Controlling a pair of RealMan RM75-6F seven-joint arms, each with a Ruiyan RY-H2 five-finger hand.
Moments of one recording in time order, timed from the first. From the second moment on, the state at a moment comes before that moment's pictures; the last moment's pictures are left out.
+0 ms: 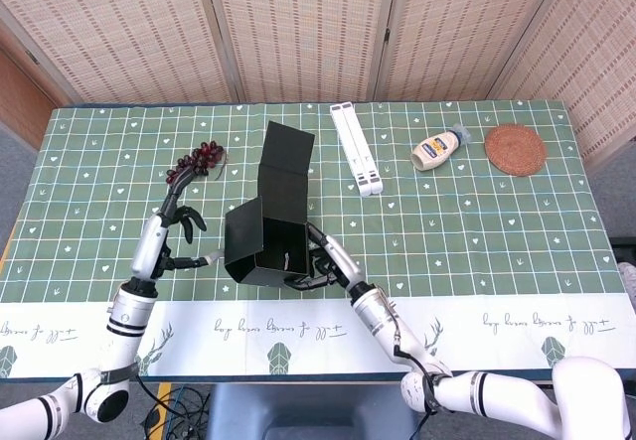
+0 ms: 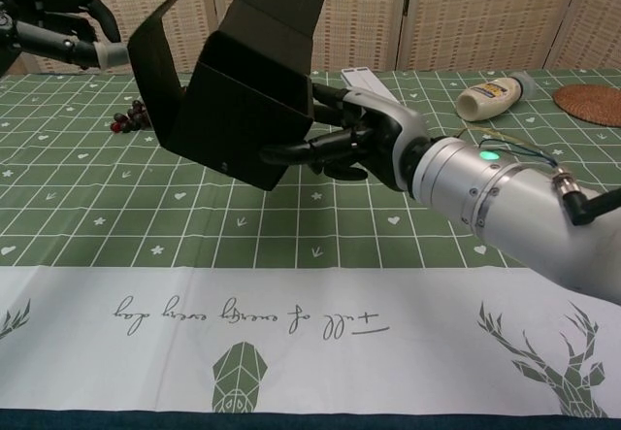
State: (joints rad) left arm -0.54 -1.52 -0.26 -1.45 1.50 1.38 -0.60; right arm 0.71 -1.80 0.36 -1.49 -1.17 0.85 0.58
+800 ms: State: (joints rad) left arm -0.66 -1.70 -0.15 -1.02 1.72 1.47 -0.50; right arm 0.75 -1.78 0.34 -1.50 -0.97 0.81 0.31
